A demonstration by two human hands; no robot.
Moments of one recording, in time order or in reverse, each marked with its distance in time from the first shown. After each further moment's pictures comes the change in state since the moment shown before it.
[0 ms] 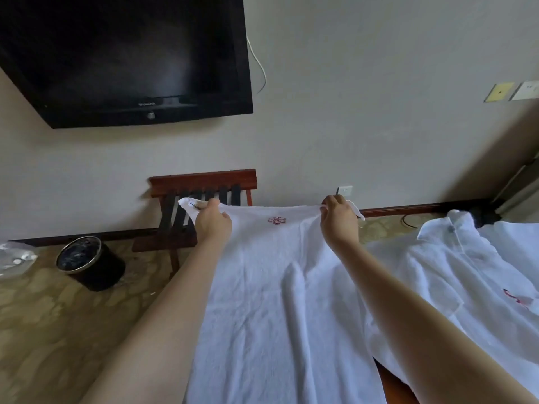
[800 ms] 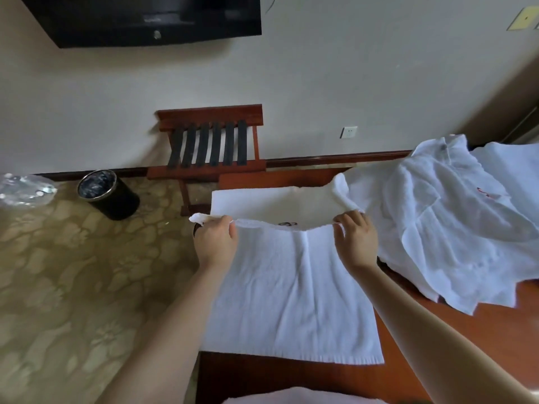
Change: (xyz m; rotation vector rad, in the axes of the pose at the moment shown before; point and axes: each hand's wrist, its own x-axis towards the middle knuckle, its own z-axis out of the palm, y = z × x) left_hand -0.226 -0.131 -0.010 0.291 0.083 0.287; right_hand -0.256 0.048 -0.033 -0.029 0.065 -0.167
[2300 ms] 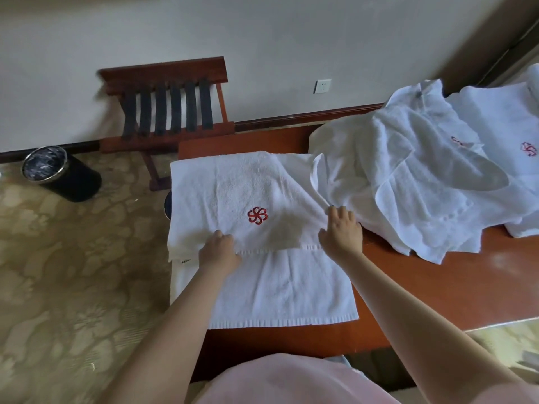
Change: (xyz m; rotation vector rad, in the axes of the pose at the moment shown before) left_hand -0.060 0.010 0.082 0.167 -0.792 0.014; right_hand -0.055 0.055 0.024 -0.323 -0.552 0.340
